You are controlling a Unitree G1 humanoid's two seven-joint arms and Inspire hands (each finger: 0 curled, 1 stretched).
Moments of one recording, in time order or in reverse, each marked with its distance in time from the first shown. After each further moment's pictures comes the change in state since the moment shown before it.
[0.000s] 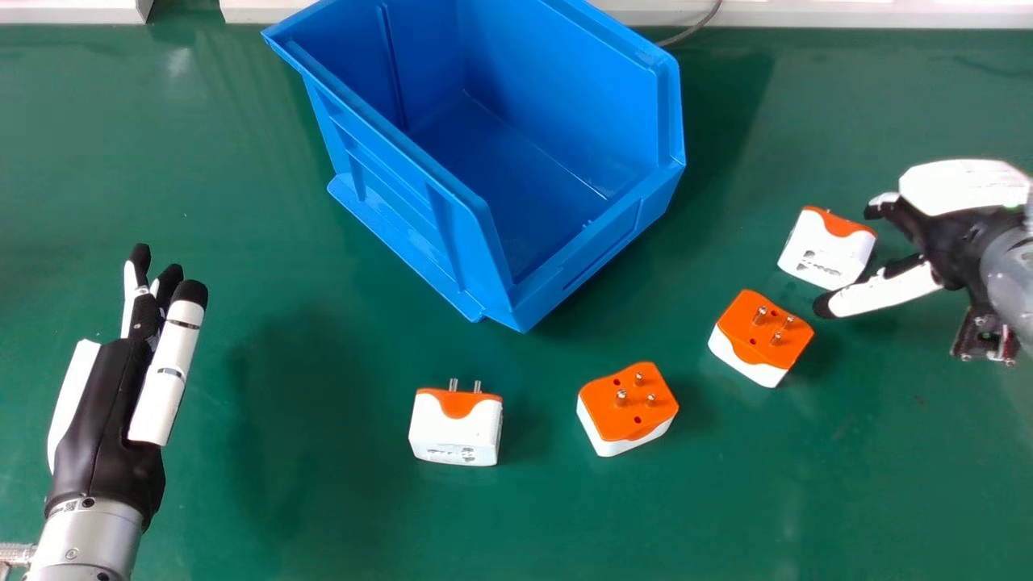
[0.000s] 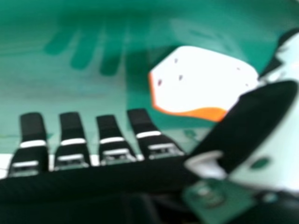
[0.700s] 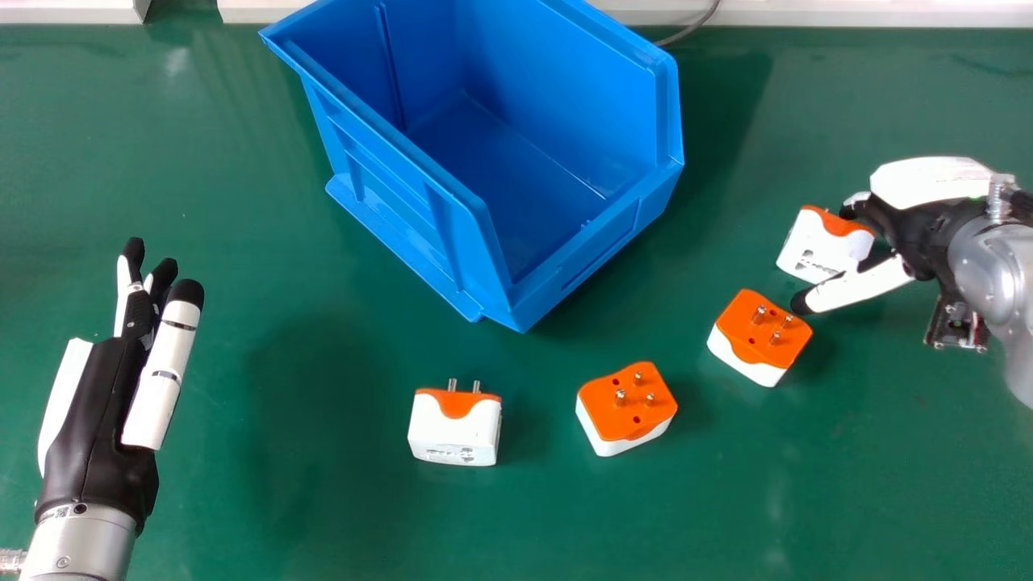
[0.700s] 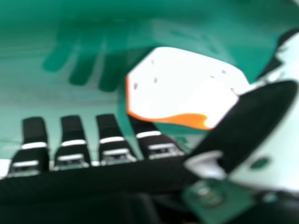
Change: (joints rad) left arm 0.045 0.001 -0.001 -0.067 0.000 0.004 0.004; right arm -0.116 0.065 0.070 0.178 0.000 -0.030 -0.035
